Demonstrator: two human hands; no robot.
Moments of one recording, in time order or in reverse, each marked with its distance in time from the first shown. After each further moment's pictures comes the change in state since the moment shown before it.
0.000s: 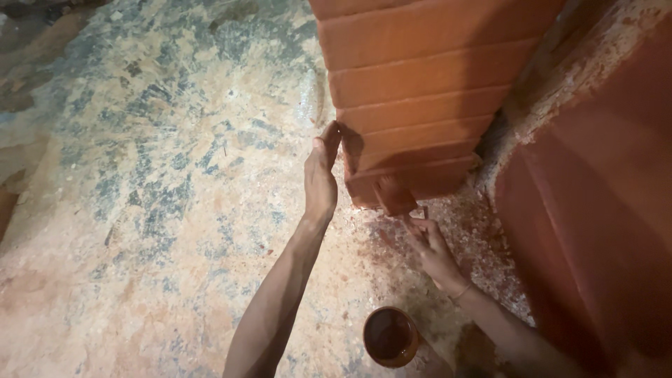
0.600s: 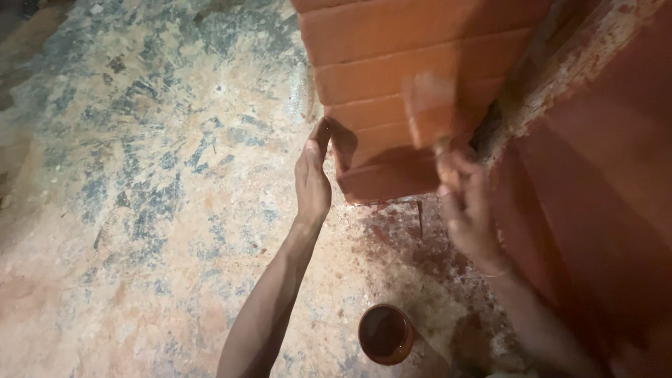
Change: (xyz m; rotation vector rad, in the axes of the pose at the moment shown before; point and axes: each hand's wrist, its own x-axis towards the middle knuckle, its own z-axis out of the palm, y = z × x) left_hand -0.008 0.010 0.004 0.180 0.006 0.070; right_hand 0.008 -0.100 -0.037 -0.287 0.166 -0.862
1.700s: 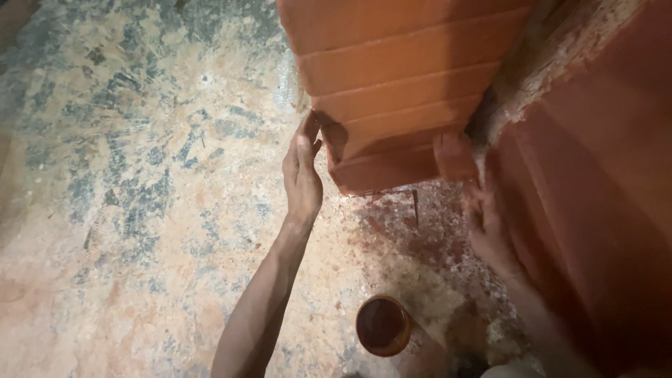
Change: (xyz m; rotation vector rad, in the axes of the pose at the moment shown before) left_hand -0.006 0.005 -0.001 0.011 0.005 0.023; right_hand -0.090 0.085 -0.058 -0.343 -0.041 0.296
